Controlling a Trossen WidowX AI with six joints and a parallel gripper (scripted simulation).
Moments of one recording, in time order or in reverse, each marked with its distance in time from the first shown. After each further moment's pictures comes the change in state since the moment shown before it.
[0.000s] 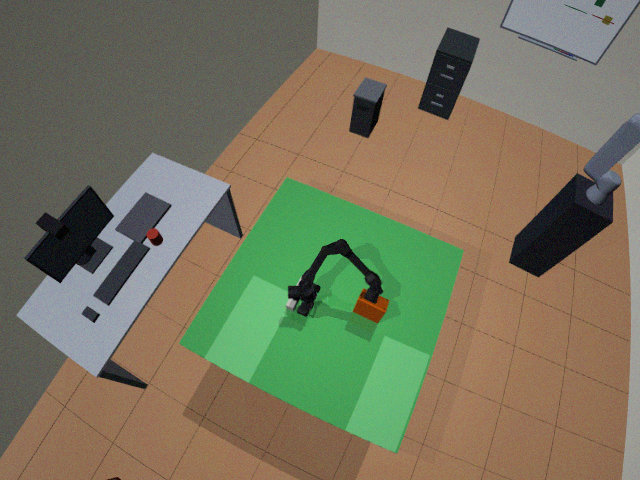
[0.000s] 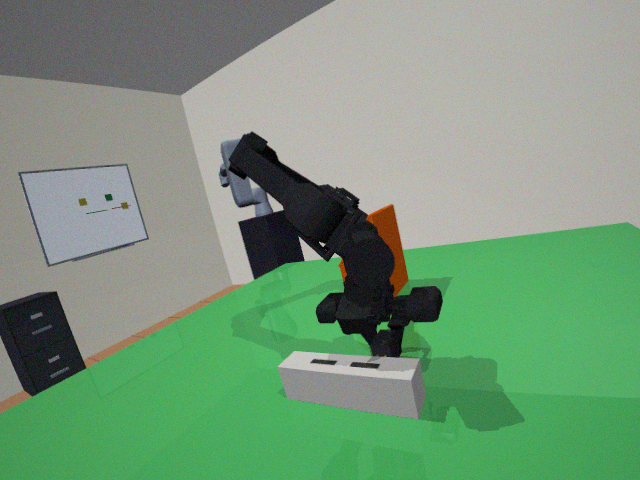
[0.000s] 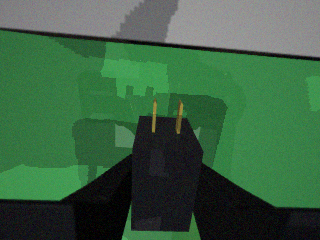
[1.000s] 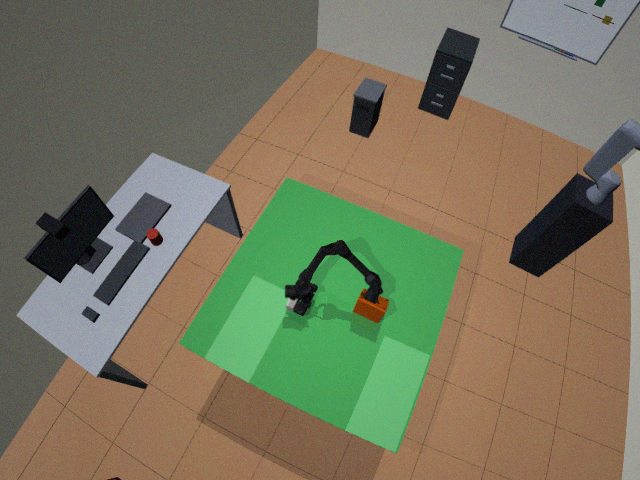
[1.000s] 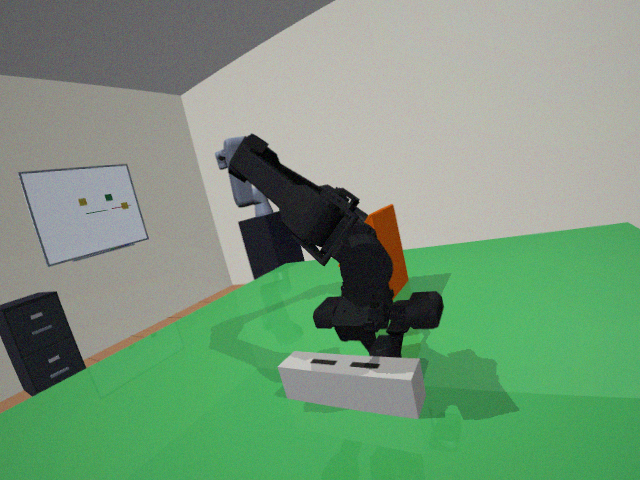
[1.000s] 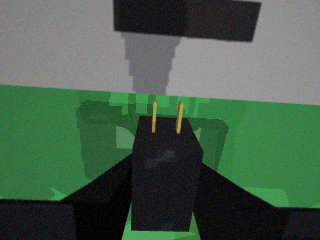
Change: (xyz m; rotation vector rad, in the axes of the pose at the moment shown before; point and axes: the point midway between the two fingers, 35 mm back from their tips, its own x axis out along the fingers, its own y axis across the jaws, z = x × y) arm 0.000 0.003 0.016 0.013 -0.001 0.000
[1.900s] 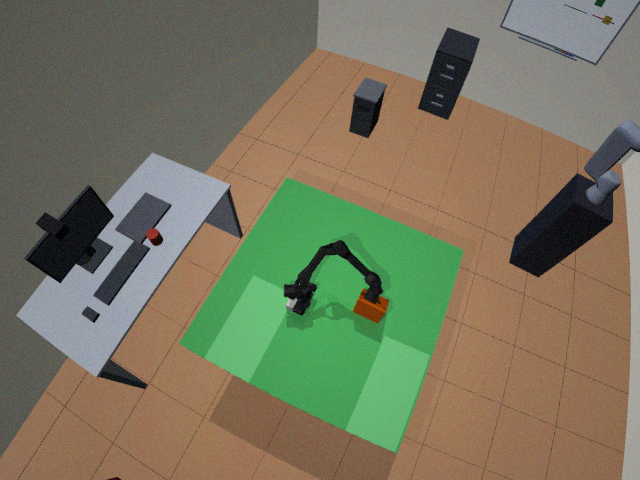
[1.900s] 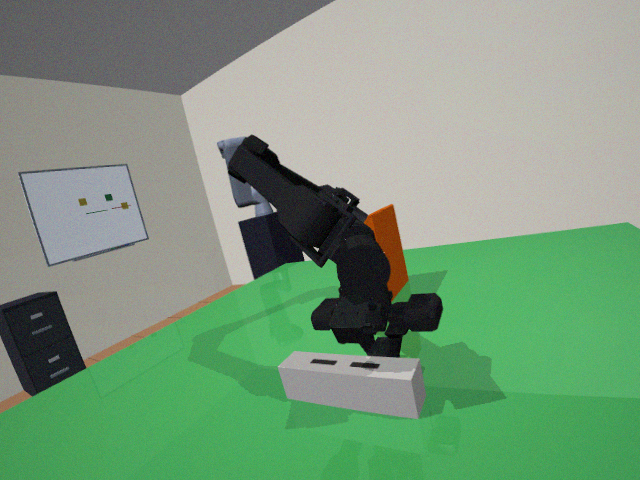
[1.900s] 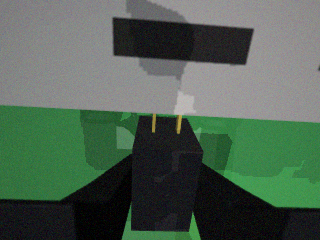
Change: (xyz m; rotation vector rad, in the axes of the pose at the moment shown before) arm -0.001 0.000 0.007 0.004 0.000 0.000
